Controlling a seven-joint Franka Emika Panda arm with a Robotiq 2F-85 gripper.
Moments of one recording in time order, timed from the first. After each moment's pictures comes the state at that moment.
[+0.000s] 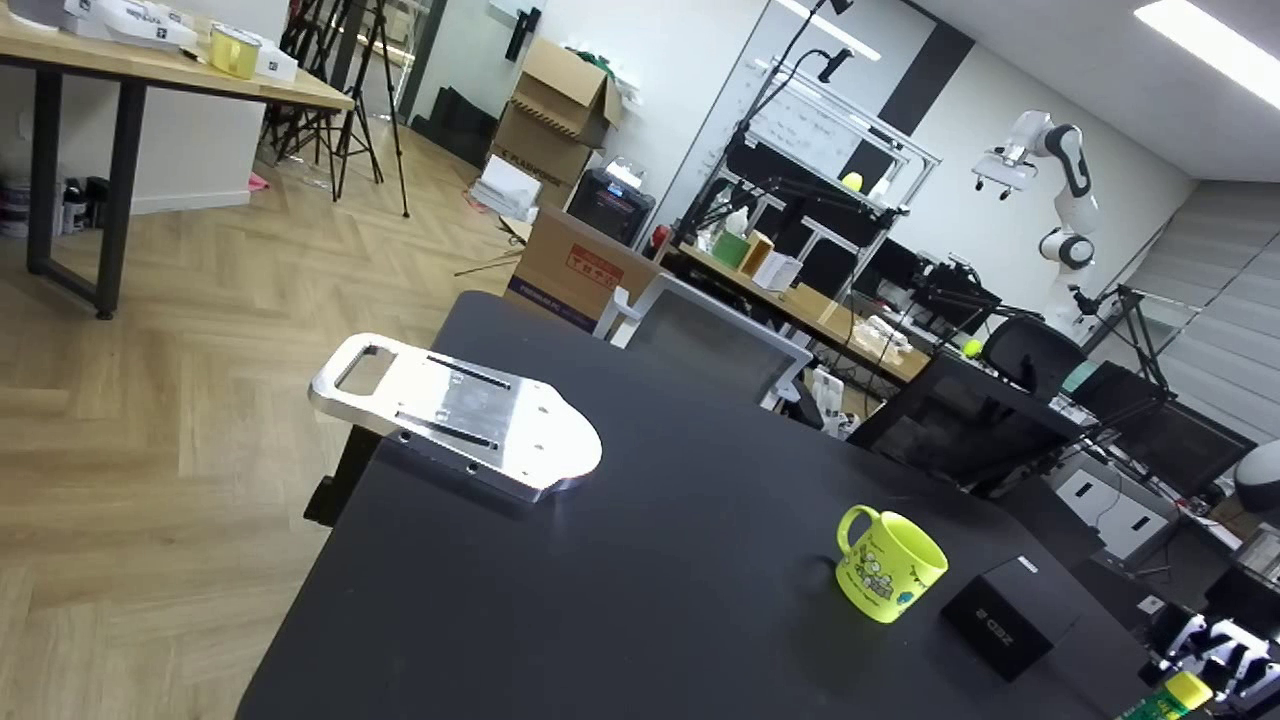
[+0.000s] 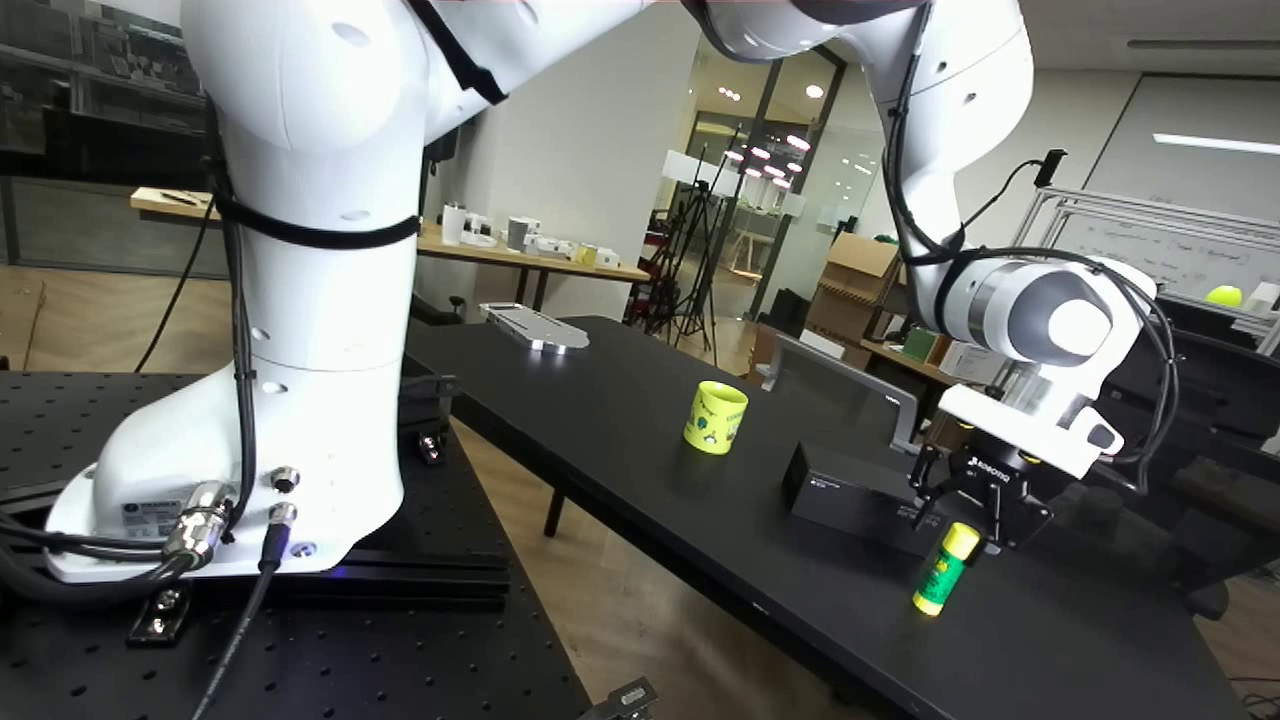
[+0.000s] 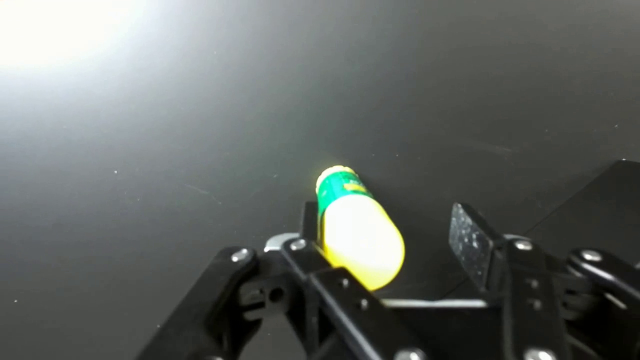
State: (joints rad) arm -0.32 0.79 -0.06 -1.49 0.00 2.16 -0.49
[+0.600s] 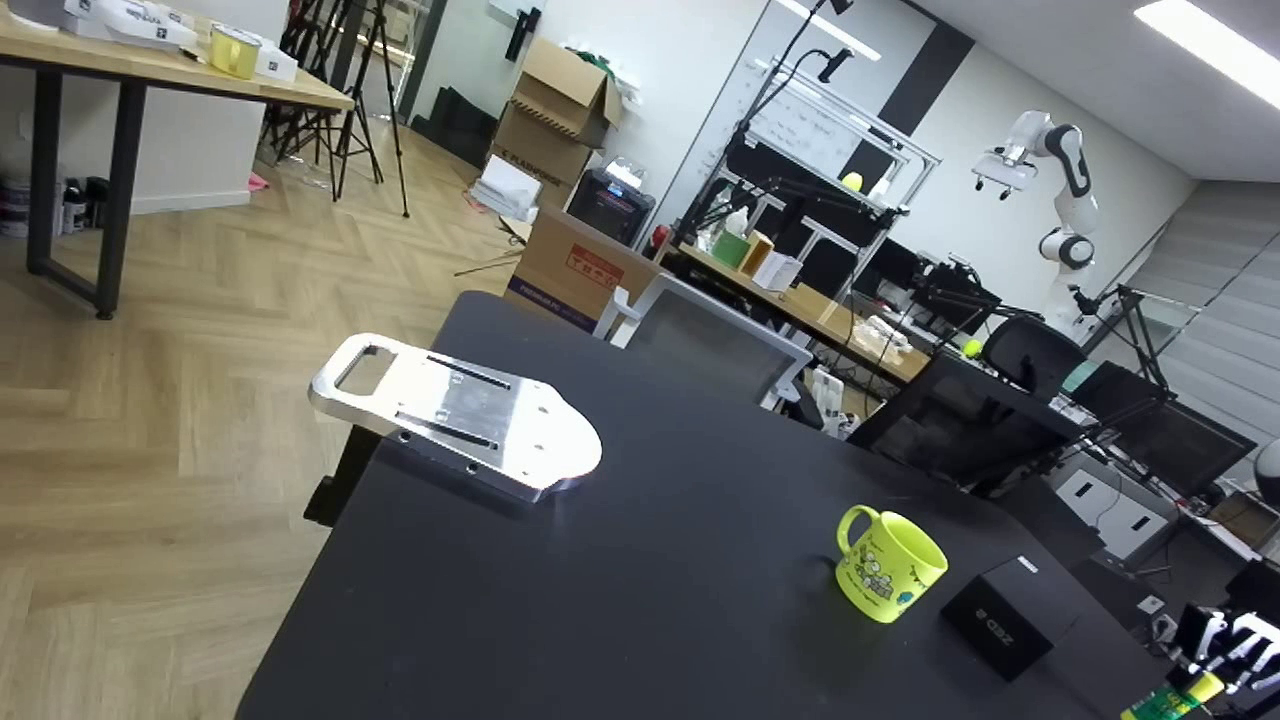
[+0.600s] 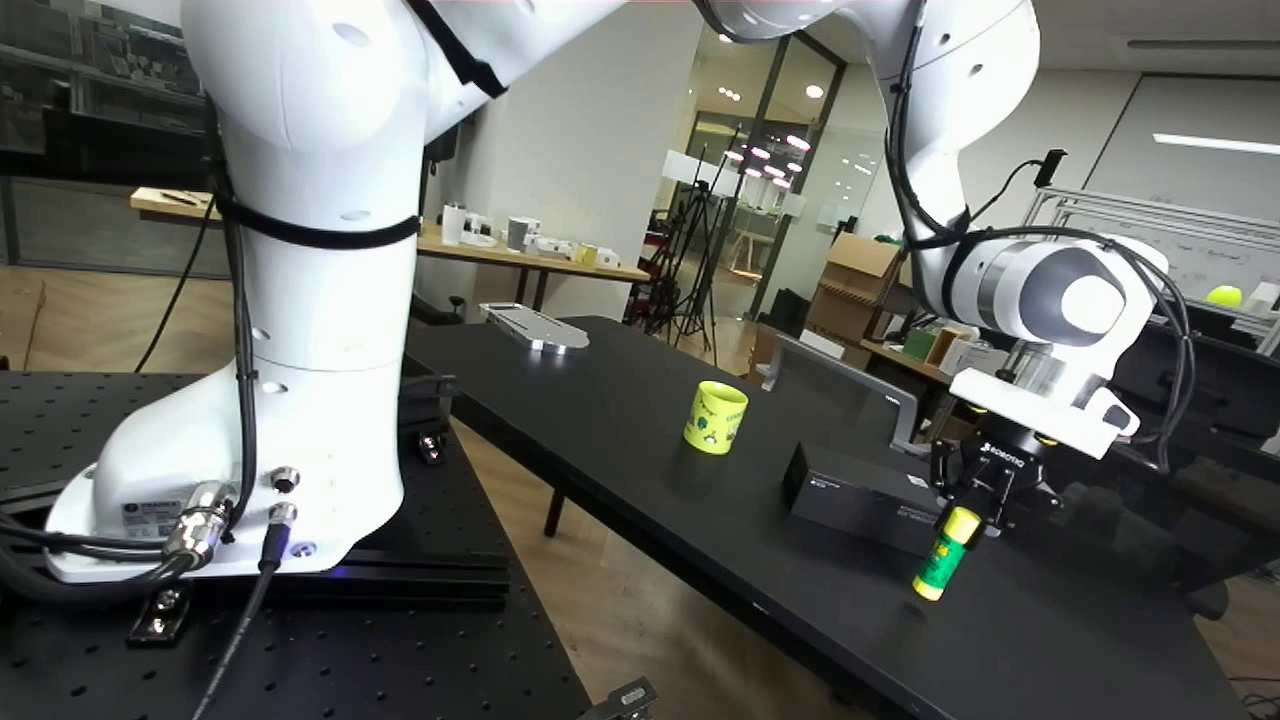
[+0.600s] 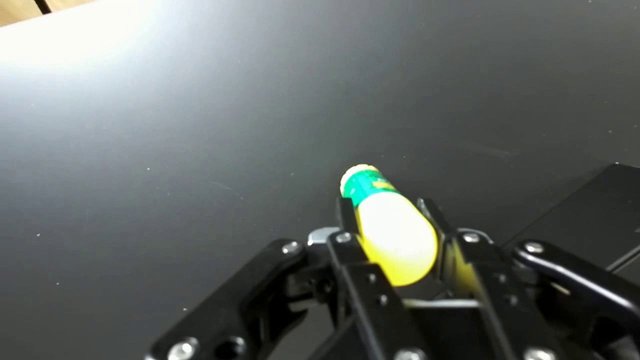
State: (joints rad) arm -0.32 0.74 -0.07 -1.52 -0.02 2.16 -0.49
